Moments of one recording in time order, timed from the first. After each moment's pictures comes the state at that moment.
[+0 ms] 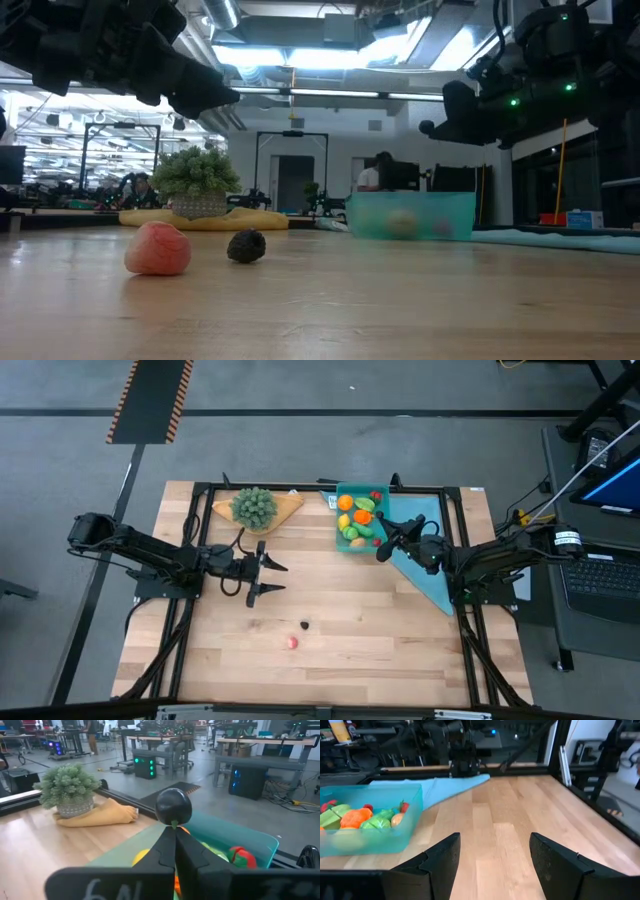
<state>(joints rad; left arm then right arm) -0.07 1.05 0.23 0.64 -0.01 0.00 -0.12 1.22 0.20 0.91 0.71 0.13</state>
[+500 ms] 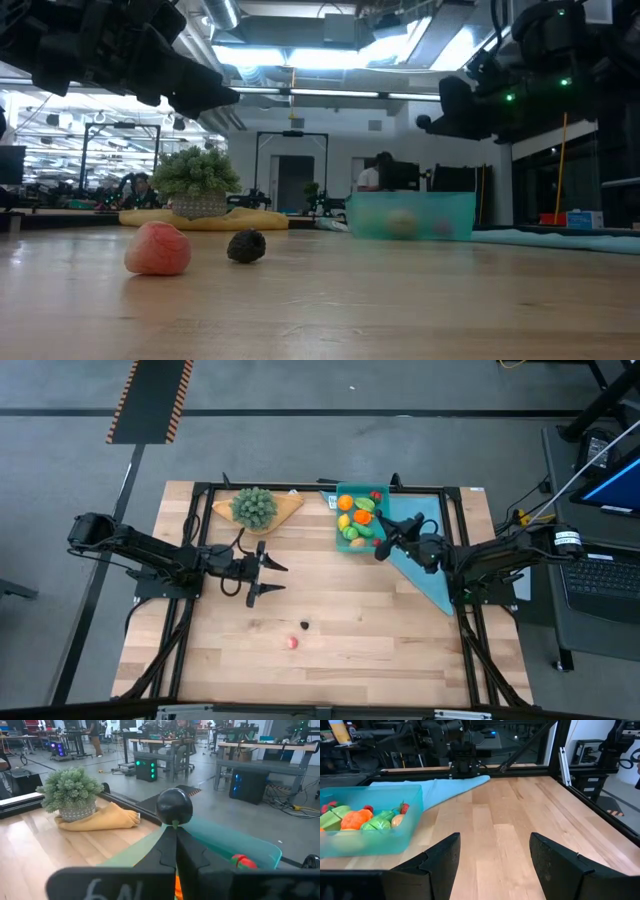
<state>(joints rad) -0.07 1.05 0.23 0.64 -0.01 0.01 -0.12 1.22 0.23 0.90 0.71 0.10</state>
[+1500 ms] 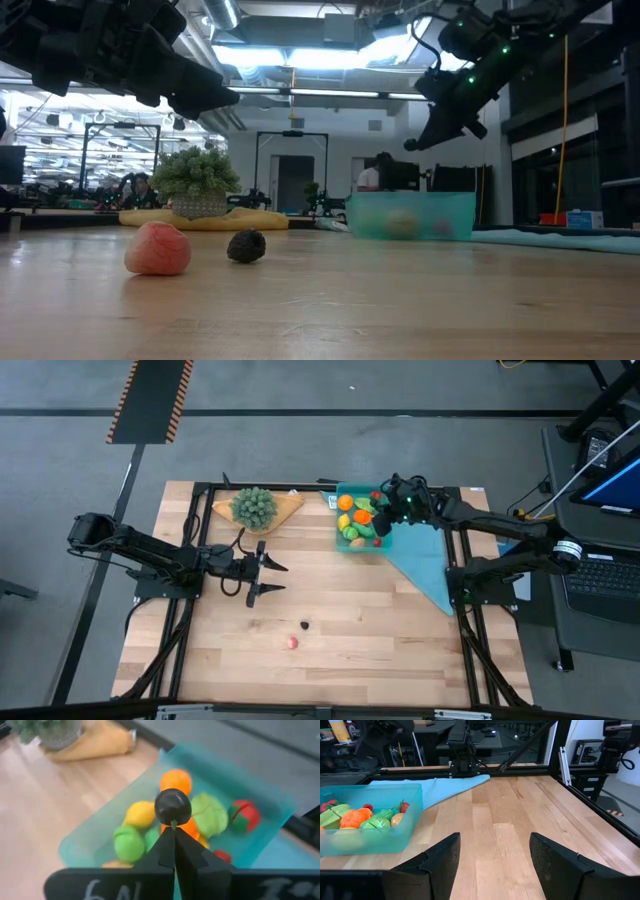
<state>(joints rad) -0.07 1.05 0.23 0.64 -0.01 0.00 -0.53 1.22 0.78 -0.26 0.09 0.27</state>
